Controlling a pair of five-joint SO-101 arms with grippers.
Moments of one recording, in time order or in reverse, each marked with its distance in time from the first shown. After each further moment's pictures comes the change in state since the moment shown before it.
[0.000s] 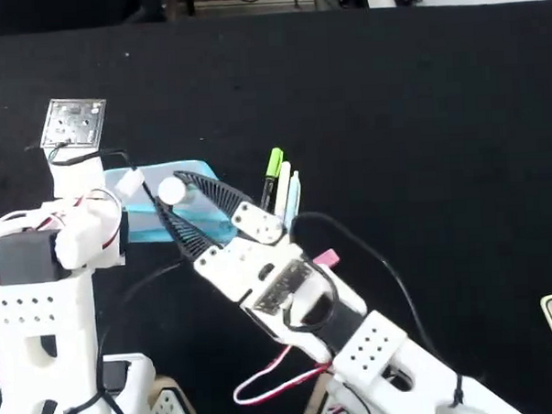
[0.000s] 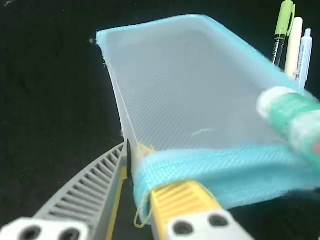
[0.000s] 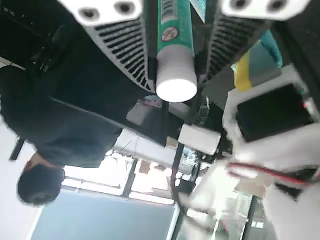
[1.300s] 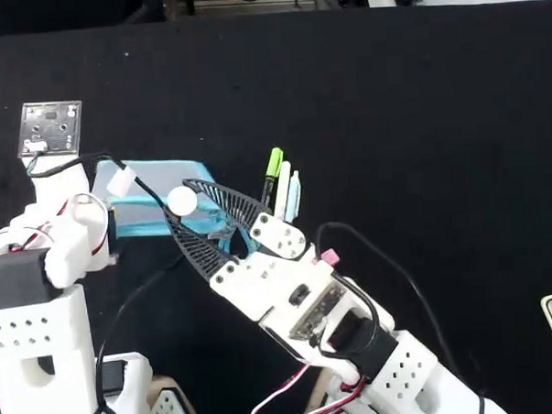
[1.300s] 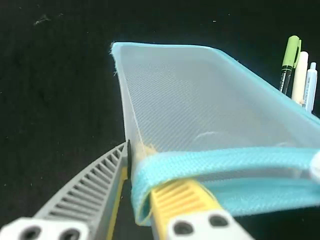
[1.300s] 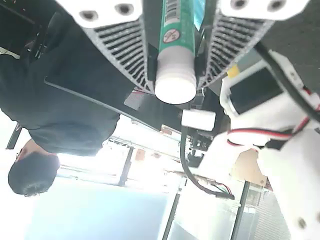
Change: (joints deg) left arm -4.2 -5.1 2.4 -4.1 -0.1; right arm -1.3 -17.1 -3.3 18.0 -0.3
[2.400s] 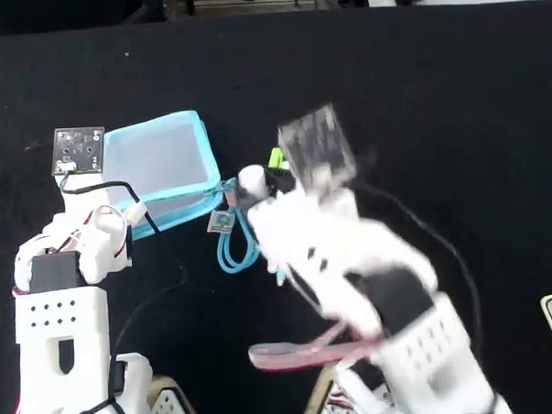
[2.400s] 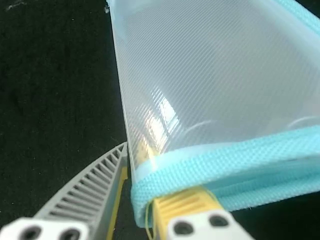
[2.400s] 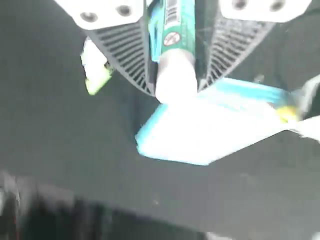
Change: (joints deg) left arm 0.0 -1.1 27.0 -23.6 0.0; right arm 16.0 17.7 -33.9 58.7 -19.1
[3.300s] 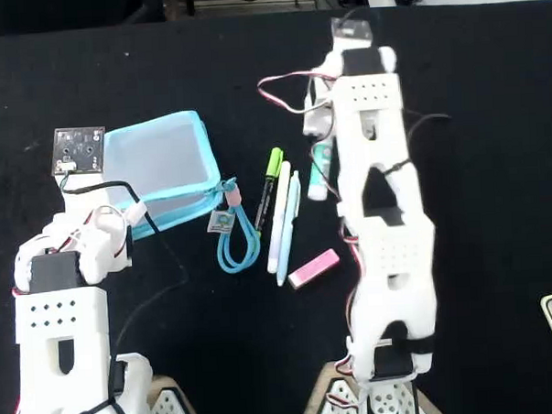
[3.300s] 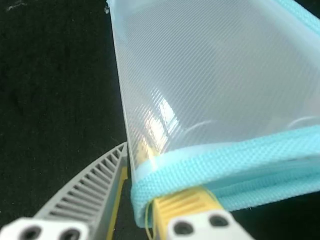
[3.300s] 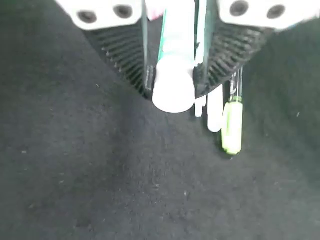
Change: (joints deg) left arm 0.0 0.0 0.0 0.0 0.0; right arm 27.7 103.2 -94.3 43.4 -9.5
